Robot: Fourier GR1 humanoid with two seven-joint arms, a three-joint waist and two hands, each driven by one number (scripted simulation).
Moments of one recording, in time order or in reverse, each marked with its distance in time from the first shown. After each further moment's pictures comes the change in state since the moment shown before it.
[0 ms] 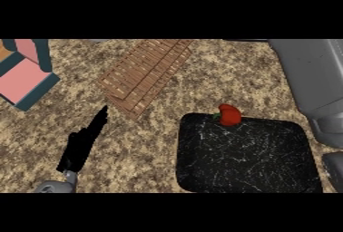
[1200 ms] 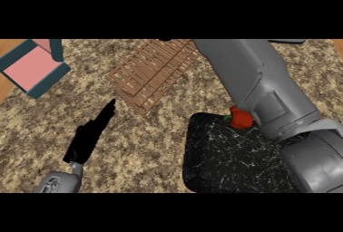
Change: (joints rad) left arm -0.064 -0.015 -0.013 0.001 -0.020 -0.032 0.016; right arm -0.294 0.203 -0.007 0.545 0.113 -0.179 -0.075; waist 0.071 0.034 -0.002
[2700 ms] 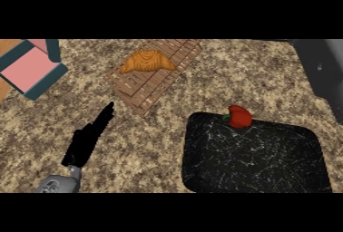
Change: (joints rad) left arm 0.027 -0.002 0.011 0.002 0.000 -0.009 -0.024; right arm 0.123 -0.282 -0.548 0.009 -0.503 -0.049 0.067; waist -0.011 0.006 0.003
